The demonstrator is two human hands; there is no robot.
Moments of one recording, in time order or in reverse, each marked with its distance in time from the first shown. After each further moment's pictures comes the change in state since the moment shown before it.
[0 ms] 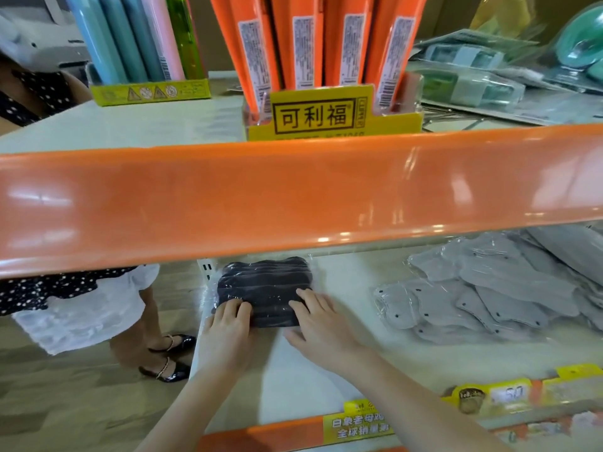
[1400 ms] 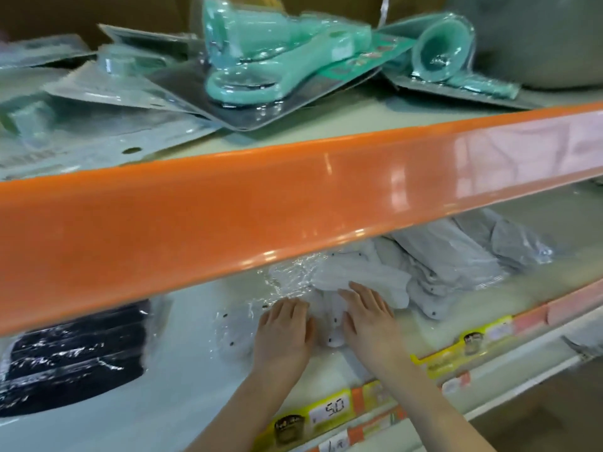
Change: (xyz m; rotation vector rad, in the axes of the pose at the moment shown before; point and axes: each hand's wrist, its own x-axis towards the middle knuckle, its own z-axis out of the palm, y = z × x) left_hand 0.046 0.335 0.042 -0.292 0.058 0.348; right_hand -0.162 0.271 -0.068 -0.015 0.511 0.391
